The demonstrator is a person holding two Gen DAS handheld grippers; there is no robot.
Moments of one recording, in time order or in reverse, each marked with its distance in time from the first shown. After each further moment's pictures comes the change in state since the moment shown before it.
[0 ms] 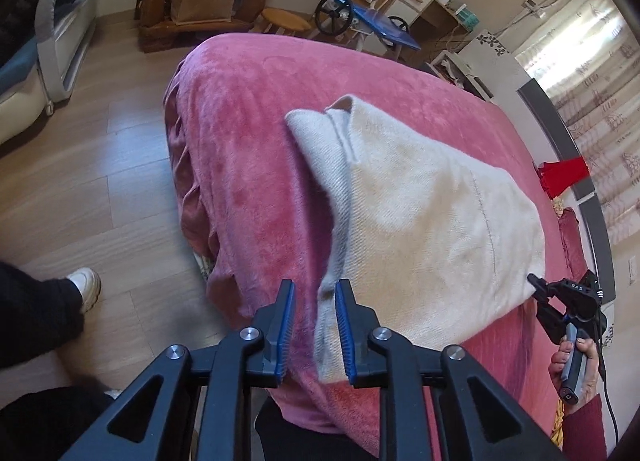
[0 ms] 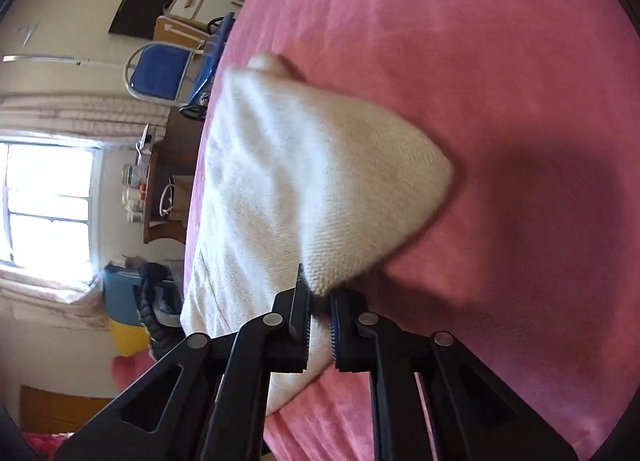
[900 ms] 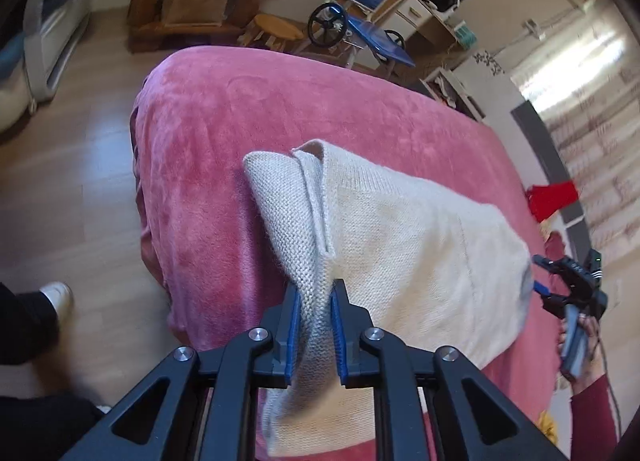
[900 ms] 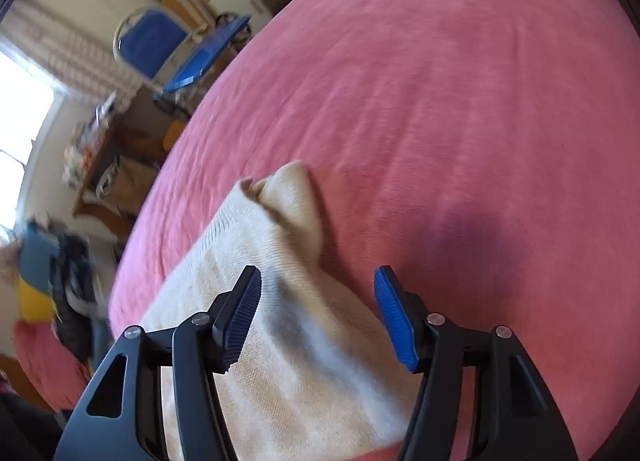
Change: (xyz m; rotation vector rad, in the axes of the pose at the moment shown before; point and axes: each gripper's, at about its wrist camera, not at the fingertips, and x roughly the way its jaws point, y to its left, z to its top) left arm 0.039 -0.019 0.046 -0.009 -0.035 -0.048; right arm -0.003 0.063 0.097 -0.243 -0.061 -0.260
